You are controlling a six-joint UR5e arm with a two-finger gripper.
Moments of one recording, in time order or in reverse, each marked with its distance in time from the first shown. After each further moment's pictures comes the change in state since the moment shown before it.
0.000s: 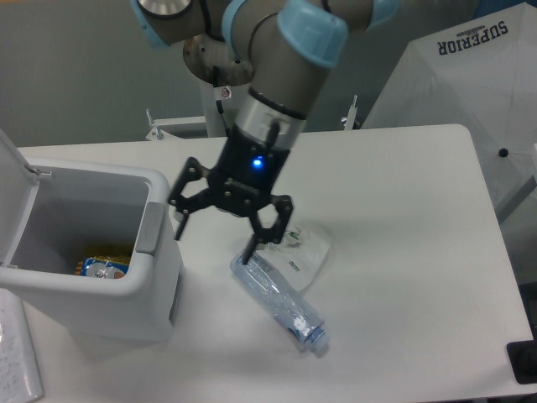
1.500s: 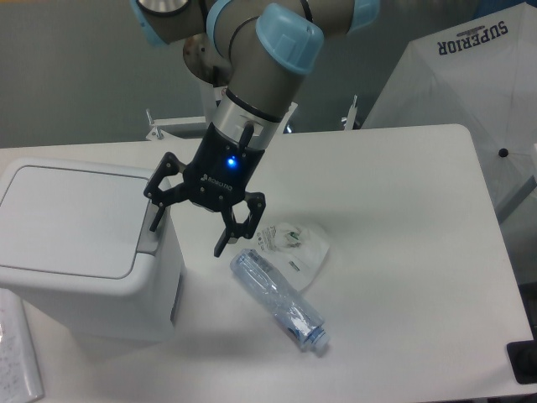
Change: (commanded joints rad) arm -0.087 0.080 -0.161 0.008 -0.058 -0.006
